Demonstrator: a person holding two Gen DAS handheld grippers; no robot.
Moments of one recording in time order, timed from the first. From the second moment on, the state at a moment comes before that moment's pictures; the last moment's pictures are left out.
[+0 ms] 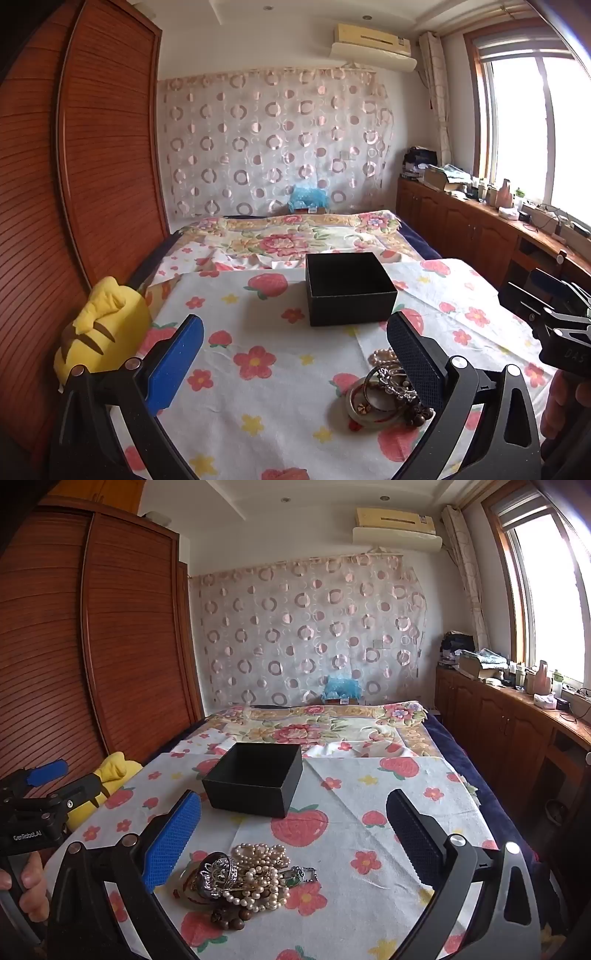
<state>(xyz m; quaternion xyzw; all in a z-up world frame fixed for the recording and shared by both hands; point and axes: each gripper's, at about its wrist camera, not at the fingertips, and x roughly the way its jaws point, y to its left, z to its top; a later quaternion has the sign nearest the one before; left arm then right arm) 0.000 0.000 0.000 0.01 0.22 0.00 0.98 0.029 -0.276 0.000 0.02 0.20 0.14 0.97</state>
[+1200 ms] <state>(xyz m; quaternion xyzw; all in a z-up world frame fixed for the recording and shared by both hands) -0.002 -0.001 0.000 0.01 0.22 0.00 0.98 0.028 -0.276 -0.001 0.03 0.20 0.15 0.97</state>
